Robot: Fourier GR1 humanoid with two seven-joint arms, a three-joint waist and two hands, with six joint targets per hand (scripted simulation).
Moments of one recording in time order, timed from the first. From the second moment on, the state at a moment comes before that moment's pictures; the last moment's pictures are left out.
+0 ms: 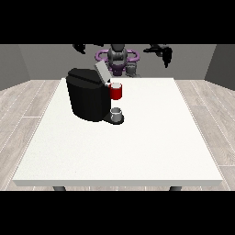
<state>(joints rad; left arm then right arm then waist) -0.38 0.02 0.26 -1.05 -0.08 -0.28 -0.13 -0.26 -0.17 -0.03 -1.44 -0.03 0.01 0.04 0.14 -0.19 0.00</state>
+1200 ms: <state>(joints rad) -0.26 0.06 0.19 -1.37 0.02 -0.22 -0.05 -0.54 -0.15 -0.07 -1.17 -0.01 0.06 -0.02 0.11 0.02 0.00</state>
